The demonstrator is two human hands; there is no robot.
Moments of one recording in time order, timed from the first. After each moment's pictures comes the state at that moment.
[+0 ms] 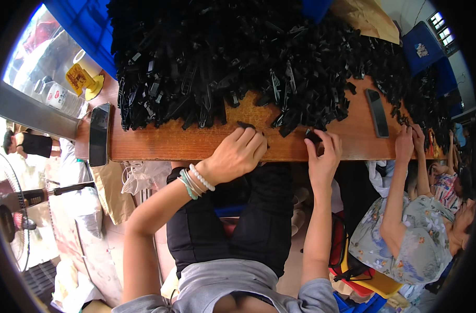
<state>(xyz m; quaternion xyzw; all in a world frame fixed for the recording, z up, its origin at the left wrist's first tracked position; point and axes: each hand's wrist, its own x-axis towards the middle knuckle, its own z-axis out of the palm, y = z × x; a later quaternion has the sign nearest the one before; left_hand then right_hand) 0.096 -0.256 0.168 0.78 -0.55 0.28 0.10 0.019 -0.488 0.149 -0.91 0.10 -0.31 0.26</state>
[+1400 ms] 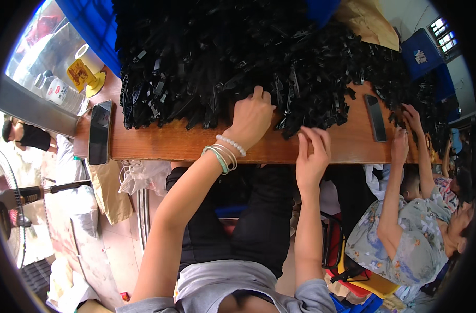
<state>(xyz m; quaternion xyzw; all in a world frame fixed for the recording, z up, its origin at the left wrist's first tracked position) 0.155 -0.311 0.159 0.88 -0.31 0.20 0.29 0.036 -0.445 0.168 -0.87 0.06 -0.35 0.33</state>
